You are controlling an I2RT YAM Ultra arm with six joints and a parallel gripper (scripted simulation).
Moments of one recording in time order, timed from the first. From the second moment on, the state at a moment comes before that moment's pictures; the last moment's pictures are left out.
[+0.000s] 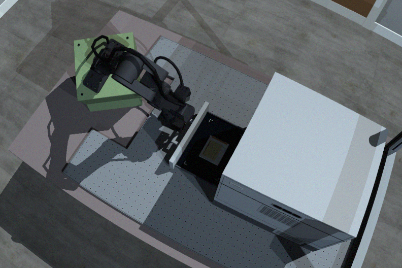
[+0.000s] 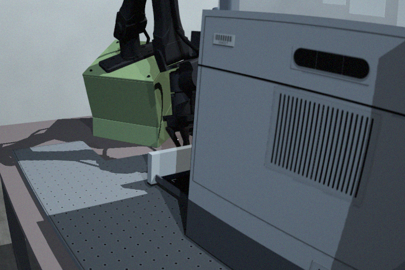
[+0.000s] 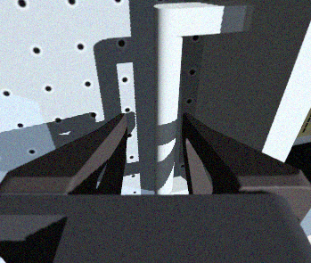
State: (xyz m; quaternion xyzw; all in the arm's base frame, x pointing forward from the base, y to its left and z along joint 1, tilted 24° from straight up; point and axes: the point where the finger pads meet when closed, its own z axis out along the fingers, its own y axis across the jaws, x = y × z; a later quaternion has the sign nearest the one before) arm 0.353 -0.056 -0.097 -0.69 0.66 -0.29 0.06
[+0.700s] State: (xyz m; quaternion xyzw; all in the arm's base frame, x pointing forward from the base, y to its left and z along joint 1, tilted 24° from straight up) arm 0.358 -0.055 -0.094 -0.69 0.66 -0.30 0.06
